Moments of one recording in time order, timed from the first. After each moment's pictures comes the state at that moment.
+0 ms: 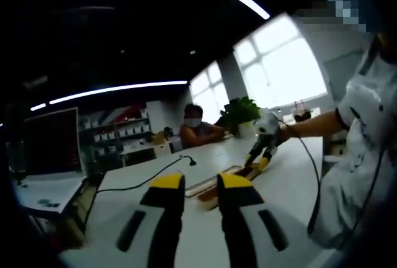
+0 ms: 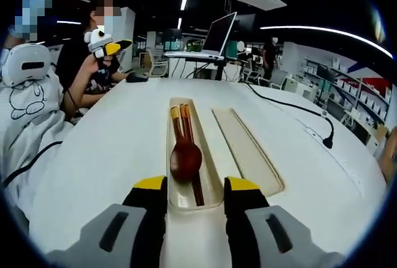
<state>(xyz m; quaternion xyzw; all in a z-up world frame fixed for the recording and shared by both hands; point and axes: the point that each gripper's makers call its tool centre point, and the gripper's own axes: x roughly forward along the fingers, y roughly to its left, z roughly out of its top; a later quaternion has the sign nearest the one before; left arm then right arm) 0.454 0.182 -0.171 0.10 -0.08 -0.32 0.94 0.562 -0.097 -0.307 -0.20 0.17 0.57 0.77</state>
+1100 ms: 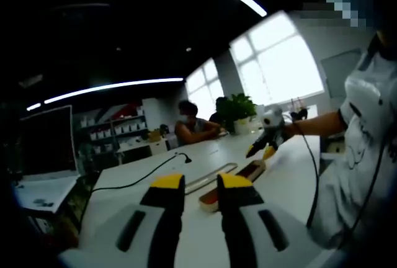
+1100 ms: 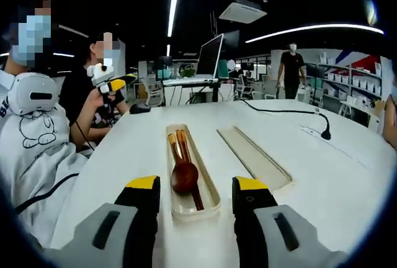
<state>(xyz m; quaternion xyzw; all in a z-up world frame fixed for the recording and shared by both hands) 0.454 0.172 -0.178 0.10 -0.06 -0.33 0.94 0.539 -0.106 -0.275 -0.08 0.13 0.57 0.81</state>
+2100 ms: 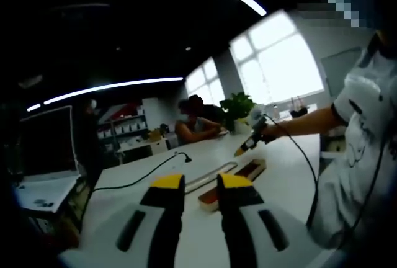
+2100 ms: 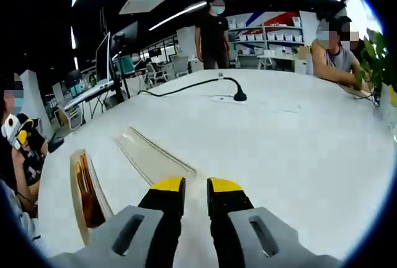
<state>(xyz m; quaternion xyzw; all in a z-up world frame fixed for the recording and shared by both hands) 0.453 0.171 -0.179 0.11 -0.06 -0.33 0.94 0.657 -0.154 -0.308 -0.01 0.27 0.28 0.92</state>
